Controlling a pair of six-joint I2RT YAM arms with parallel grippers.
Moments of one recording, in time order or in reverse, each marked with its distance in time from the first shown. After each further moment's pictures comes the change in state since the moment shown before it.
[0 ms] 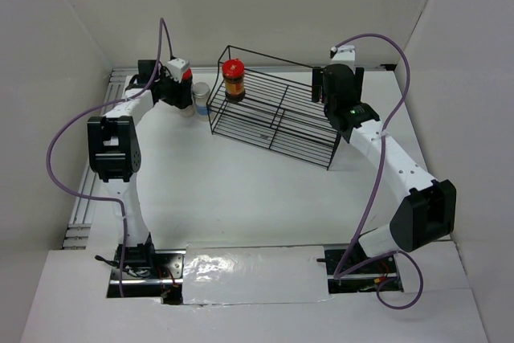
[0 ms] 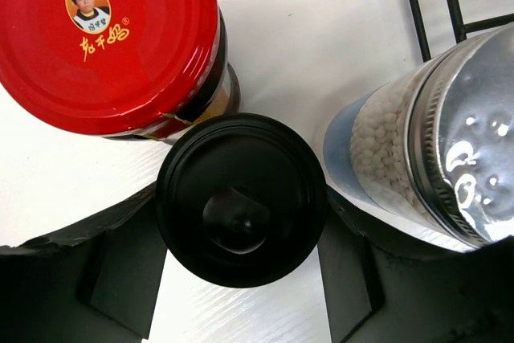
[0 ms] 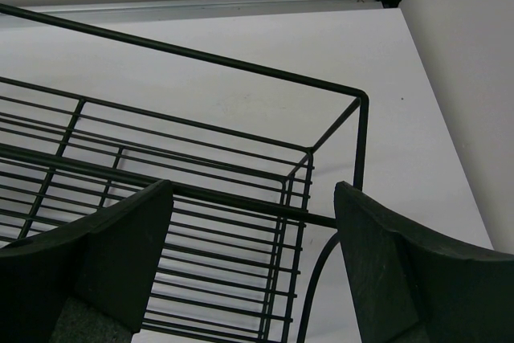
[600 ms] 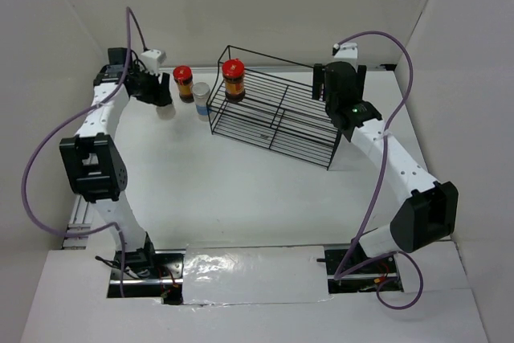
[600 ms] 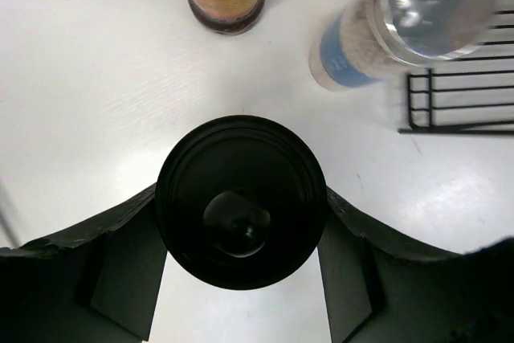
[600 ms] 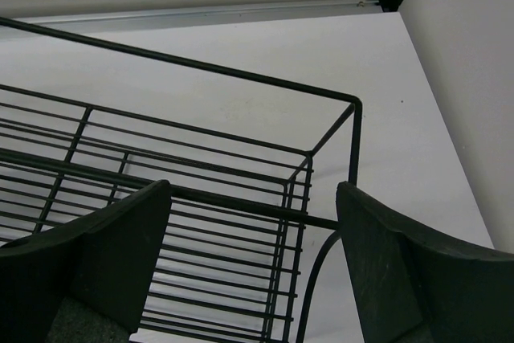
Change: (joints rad) left arm 0.074 -0.233 0.002 -0.344 -0.056 -0.037; right arm -0.006 -0.006 0.017 -0.014 -0.003 0.010
